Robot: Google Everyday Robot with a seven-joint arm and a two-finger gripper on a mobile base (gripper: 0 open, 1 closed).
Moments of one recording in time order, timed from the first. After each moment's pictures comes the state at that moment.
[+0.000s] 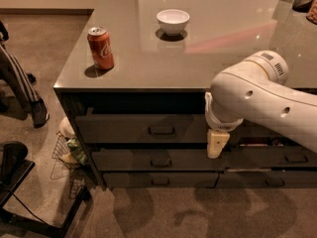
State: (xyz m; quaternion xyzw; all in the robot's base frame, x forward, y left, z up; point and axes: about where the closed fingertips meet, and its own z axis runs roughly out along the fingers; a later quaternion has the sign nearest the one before) arm 0.539 -0.170 0.758 -0.66 0.72 -0.15 0.16
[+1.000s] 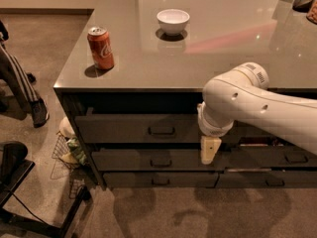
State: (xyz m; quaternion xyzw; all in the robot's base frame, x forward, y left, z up) arm 0.549 -0.159 0.707 -0.68 0.71 -0.10 0.14
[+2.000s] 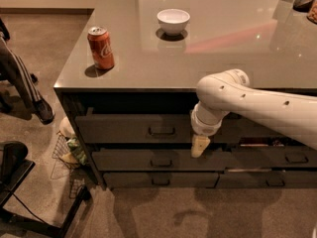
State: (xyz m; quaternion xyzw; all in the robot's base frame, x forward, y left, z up) arm 0.584 -0.145 0.636 -0.69 0.72 -0.01 0.11
